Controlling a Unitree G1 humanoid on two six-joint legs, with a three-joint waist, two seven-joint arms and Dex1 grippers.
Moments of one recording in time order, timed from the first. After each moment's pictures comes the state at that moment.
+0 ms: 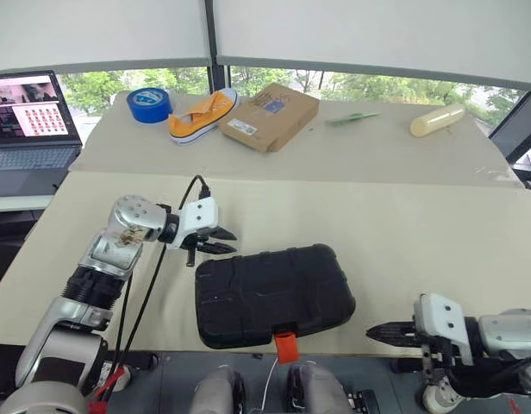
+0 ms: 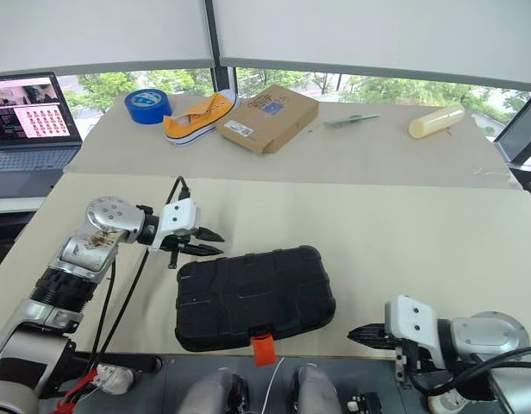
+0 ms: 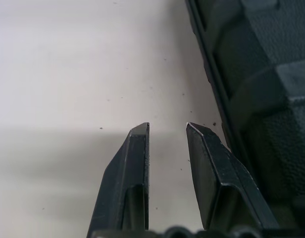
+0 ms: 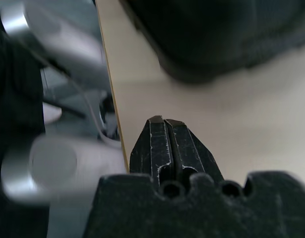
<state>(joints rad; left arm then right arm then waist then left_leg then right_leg) -0.67 0.68 -0.29 0.25 -0.07 0.11 -1.34 0.25 -0.88 -0.08 -0.45 0.31 0.14 1.18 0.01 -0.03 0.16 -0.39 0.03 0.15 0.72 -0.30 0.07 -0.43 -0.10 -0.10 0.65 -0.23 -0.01</state>
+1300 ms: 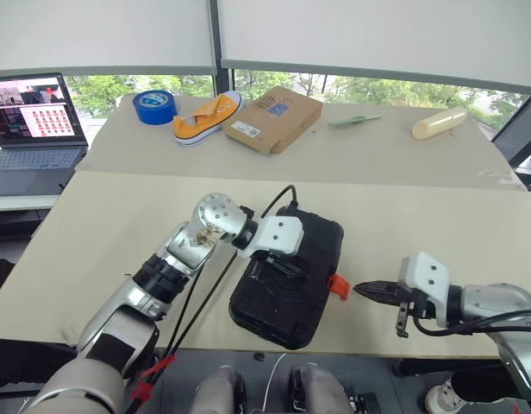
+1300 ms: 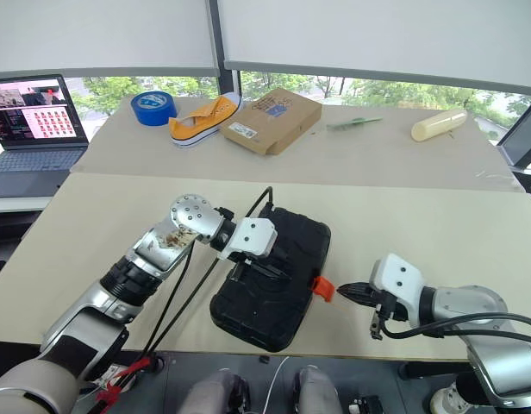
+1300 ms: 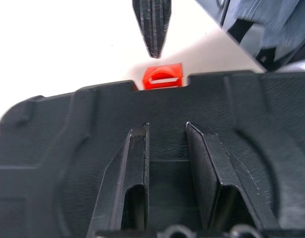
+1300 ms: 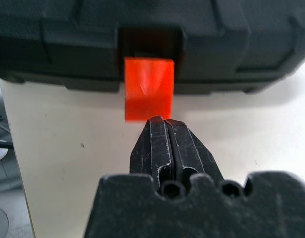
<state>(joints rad) -0.82 0.42 -0.53 0.18 -0.08 0.06 -1.37 0.09 -0.88 -0.09 -0.47 0.31 0.38 0.96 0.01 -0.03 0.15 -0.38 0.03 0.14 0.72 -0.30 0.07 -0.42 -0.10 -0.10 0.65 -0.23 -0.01</state>
